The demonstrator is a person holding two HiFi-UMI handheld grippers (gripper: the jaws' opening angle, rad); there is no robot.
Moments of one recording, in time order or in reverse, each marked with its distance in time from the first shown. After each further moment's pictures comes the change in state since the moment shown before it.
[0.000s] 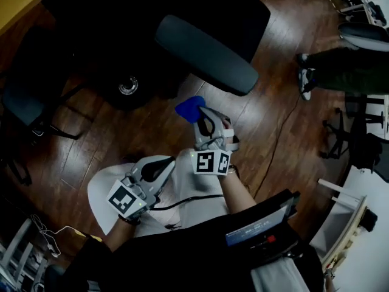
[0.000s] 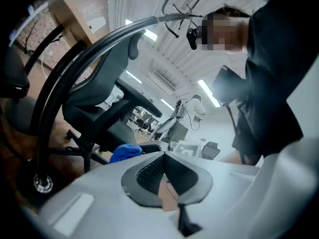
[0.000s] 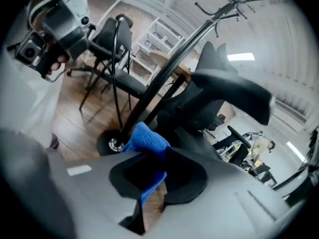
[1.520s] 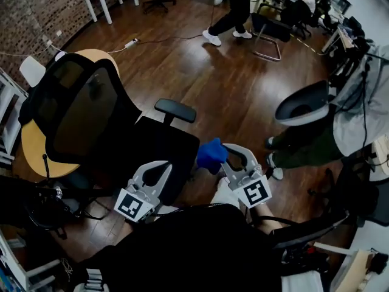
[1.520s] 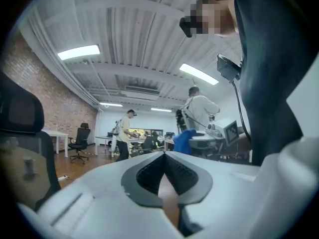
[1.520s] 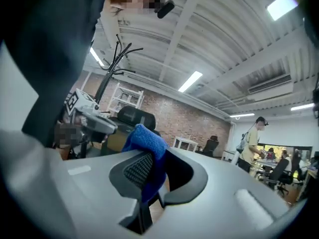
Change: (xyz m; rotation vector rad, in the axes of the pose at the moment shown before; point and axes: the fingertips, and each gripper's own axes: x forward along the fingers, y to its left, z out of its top) left arm 0.505 -0.126 0.438 0.510 0.000 0.134; right arm -0.182 -0.723 0.068 0.403 -0.668 0.050
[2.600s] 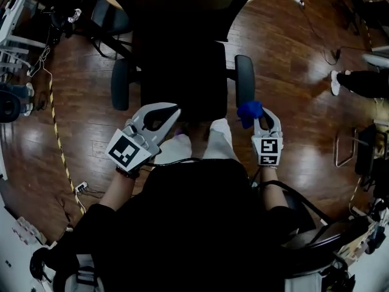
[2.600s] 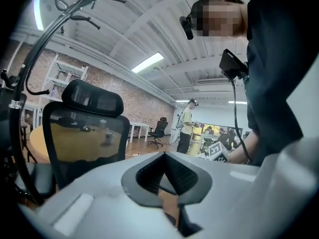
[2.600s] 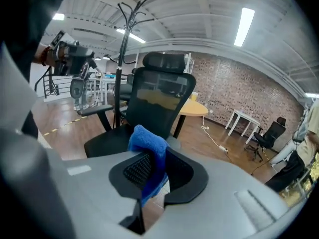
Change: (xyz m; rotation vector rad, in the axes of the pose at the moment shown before) left arm 0.055 0.071 -0.049 -0.141 0.012 0.945; right arm 0.190 -0.126 -0.297 -0.170 0.476 0.740
